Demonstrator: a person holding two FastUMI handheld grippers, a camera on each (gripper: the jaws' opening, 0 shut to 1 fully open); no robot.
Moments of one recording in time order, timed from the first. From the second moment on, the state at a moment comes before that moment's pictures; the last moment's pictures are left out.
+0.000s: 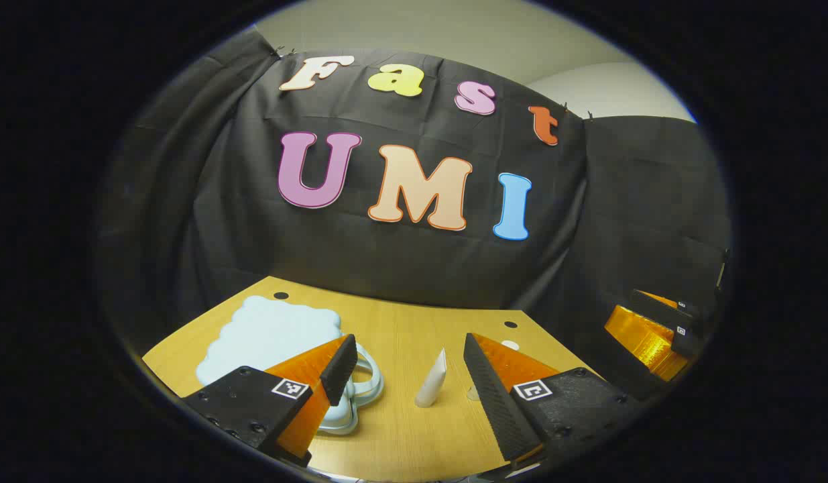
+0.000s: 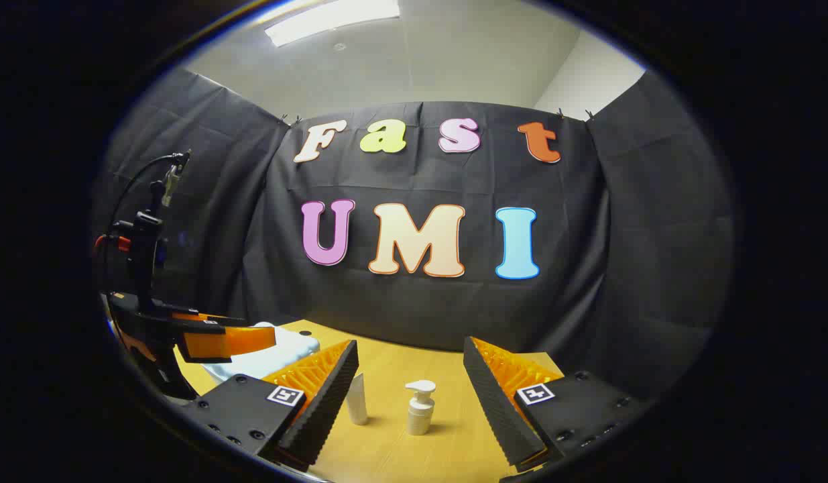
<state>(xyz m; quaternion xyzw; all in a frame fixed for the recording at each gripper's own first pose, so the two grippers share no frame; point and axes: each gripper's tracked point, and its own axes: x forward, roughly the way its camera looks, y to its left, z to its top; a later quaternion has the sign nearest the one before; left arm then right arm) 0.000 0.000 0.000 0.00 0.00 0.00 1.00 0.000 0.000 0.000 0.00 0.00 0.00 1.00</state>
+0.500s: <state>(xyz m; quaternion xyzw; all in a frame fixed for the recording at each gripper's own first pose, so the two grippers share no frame) 0.000 -0.008 -0.001 0.02 0.00 -0.01 1.00 -0.005 -0.003 -0.003 0.01 0.01 -0.01 1.00</state>
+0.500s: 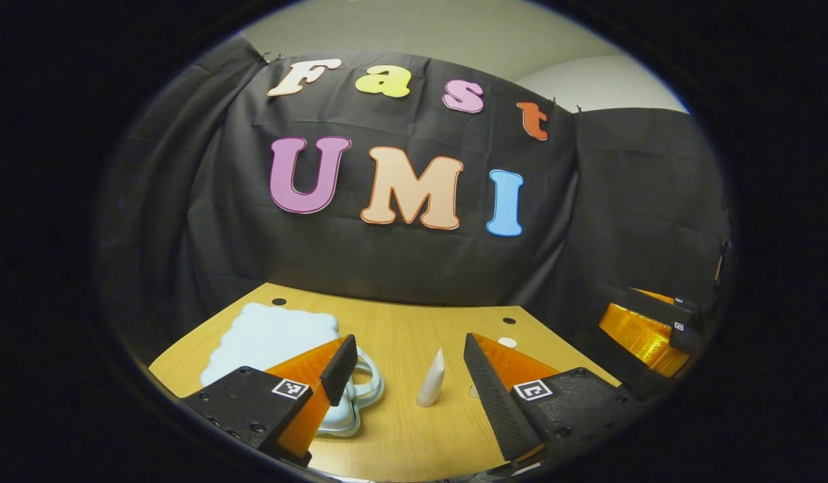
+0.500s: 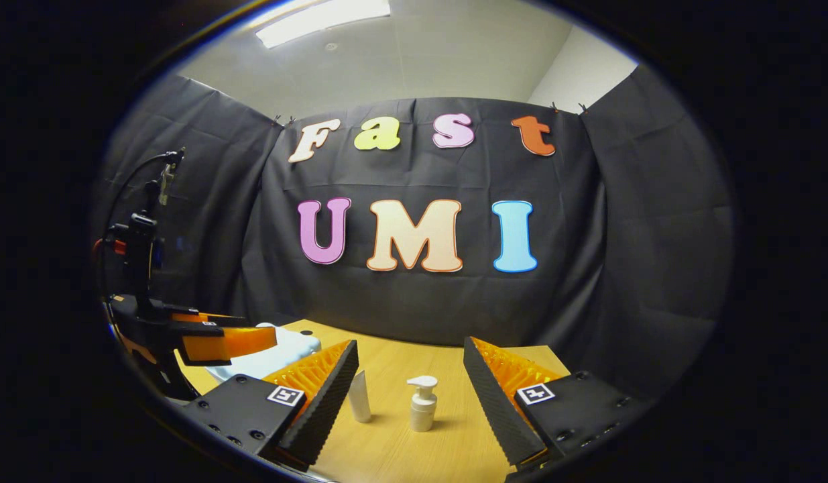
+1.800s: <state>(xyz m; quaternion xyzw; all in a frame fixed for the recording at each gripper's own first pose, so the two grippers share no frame) 0.177 0.044 -0.110 -0.12 0.33 0.01 0.94 0.007 -0.028 -0.044 0.00 0.05 -0.05 1.00</state>
